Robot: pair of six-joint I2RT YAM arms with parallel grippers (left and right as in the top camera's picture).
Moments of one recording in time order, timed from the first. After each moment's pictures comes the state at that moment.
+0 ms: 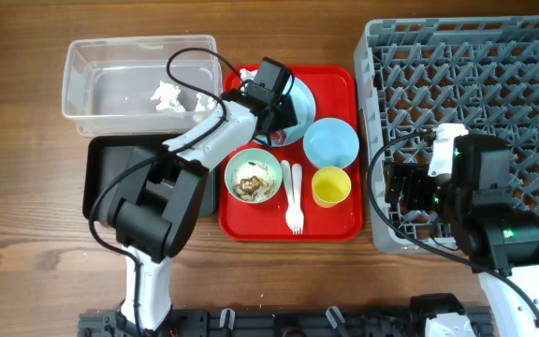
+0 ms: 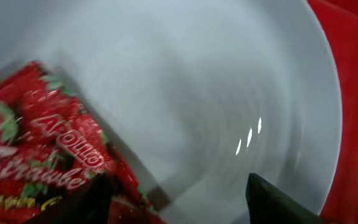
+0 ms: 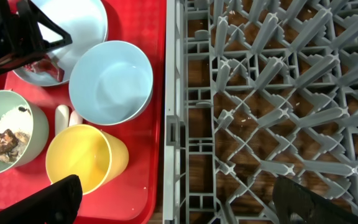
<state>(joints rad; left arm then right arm) -0.52 2.11 1.46 -0.44 -0.02 -0.72 0.08 0.92 0.91 -0.91 -0.06 0.12</state>
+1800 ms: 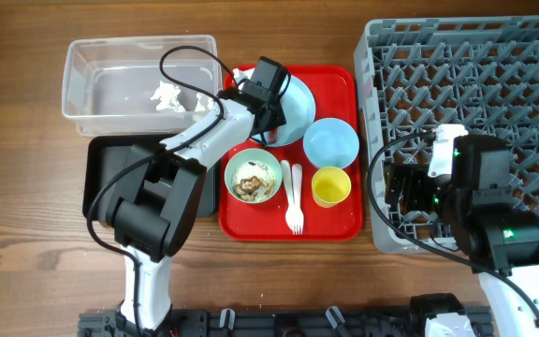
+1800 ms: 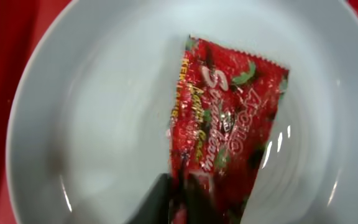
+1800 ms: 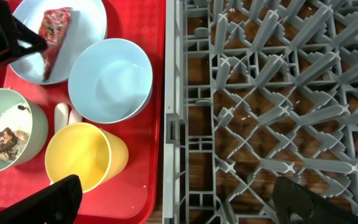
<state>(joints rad) -0.50 2.11 1.47 -0.49 -0.09 -0.73 0.08 0.92 0.91 -0.92 -0.06 0.12</state>
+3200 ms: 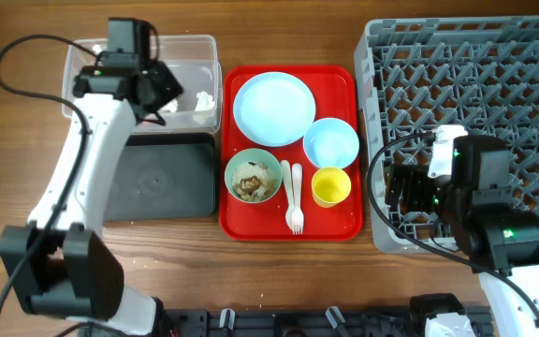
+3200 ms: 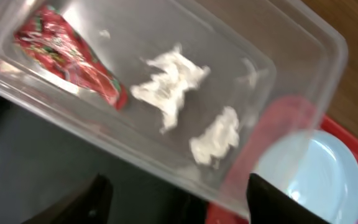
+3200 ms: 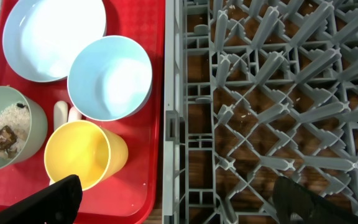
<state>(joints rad) -0.11 1.69 1.47 -0.86 -0.11 -0.65 0.08 0.92 0.91 -0.93 -0.06 0.12</state>
